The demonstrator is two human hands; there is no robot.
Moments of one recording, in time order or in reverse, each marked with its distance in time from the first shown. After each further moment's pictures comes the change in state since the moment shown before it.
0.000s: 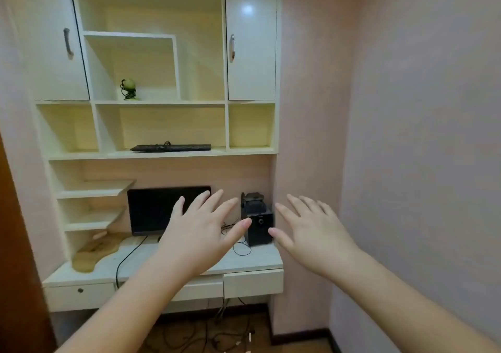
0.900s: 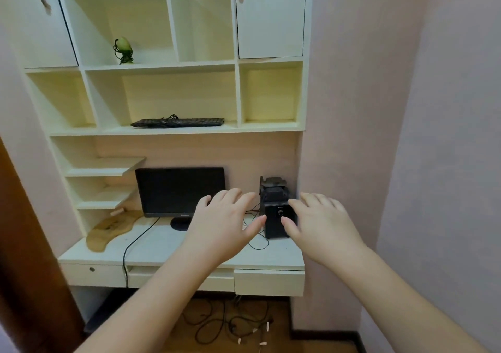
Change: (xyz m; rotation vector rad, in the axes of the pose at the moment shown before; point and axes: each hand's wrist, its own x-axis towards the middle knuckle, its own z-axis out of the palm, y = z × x) left_hand 0.185 0.014 0.137 0.075 0.049 -0.052; right_hand 0.178 0.084 0.122 0.119 0.006 -0.064
